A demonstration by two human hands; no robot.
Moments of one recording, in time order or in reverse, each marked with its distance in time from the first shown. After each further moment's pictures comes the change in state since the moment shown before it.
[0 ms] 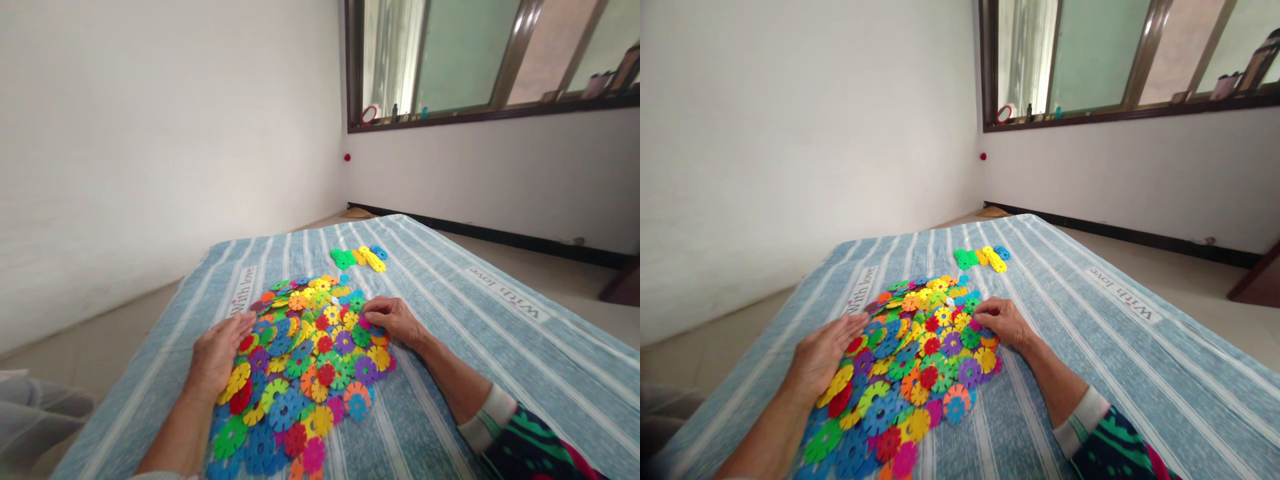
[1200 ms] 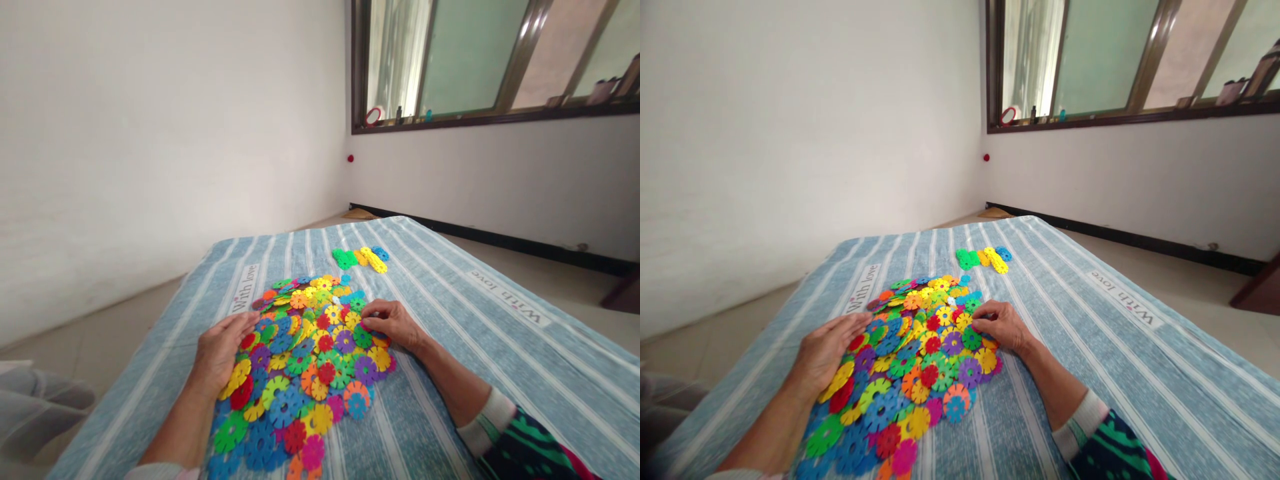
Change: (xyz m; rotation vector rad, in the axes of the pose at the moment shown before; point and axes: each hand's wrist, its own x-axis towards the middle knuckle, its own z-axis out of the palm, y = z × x) left_hand 0.000 -0.004 -0.004 0.123 -0.055 0.054; right_hand -0.004 -0.004 0.005 -0.011 -0.027 -0.004
